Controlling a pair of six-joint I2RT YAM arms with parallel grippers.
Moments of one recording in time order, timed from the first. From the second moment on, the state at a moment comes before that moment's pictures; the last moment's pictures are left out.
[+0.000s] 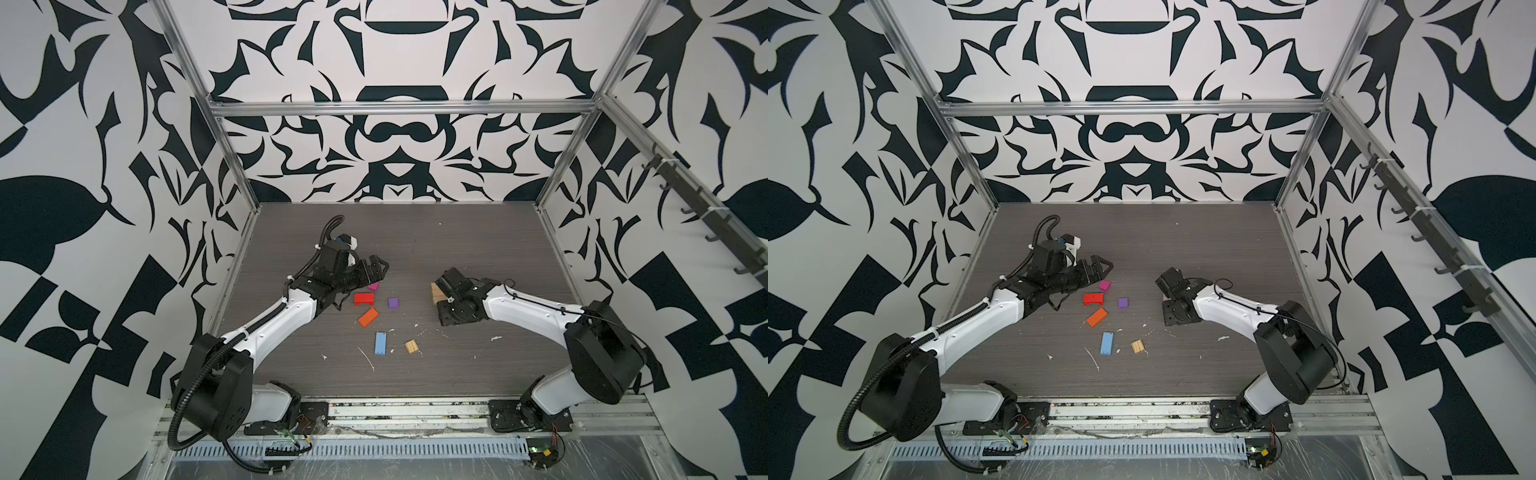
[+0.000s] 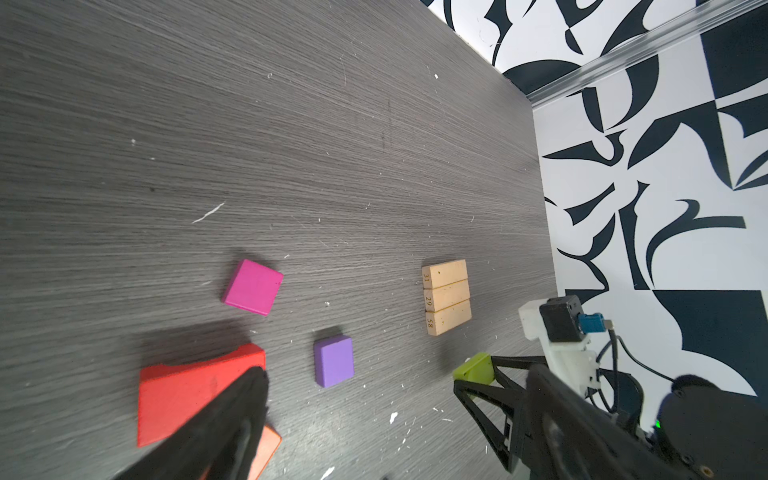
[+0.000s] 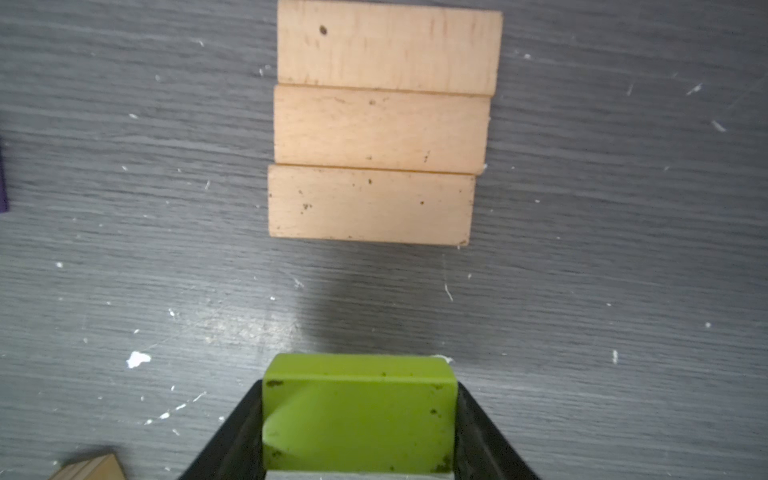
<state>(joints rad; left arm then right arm) -0.49 1.34 0.85 -0.13 0.29 -0.75 0.66 1.53 0.88 -0.63 0.13 0.52</state>
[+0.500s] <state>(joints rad) -0.49 1.34 0.85 -0.13 0.29 -0.75 0.66 1.53 0.88 -0.64 0.10 0.48</state>
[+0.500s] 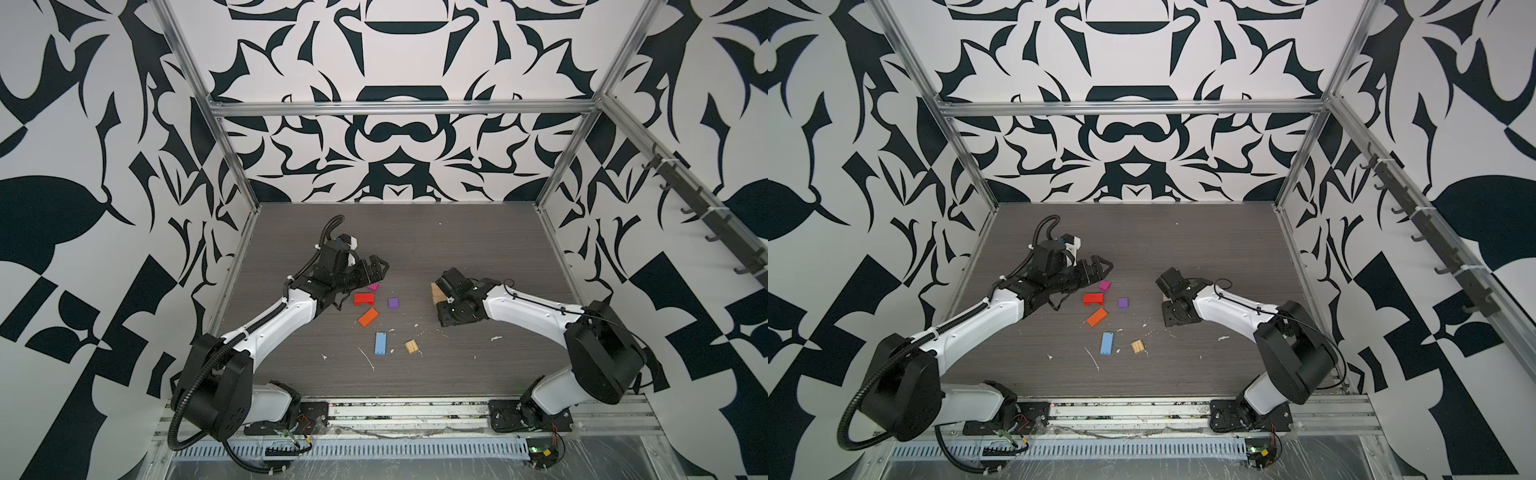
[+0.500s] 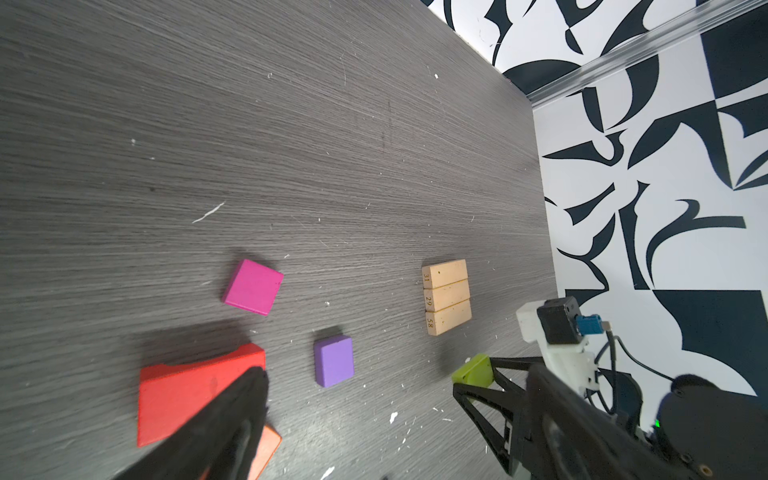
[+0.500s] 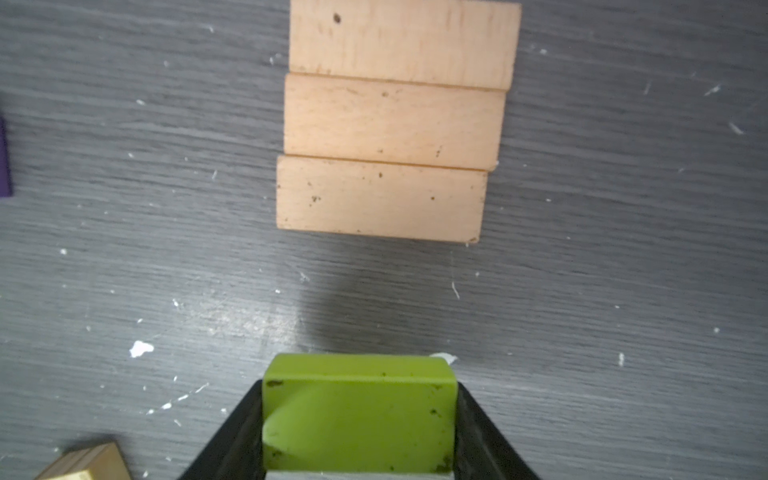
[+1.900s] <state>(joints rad) -0.66 1.48 1.02 -0.46 0.33 -0.24 0.66 1.60 0.89 -0.61 0.02 0.38</state>
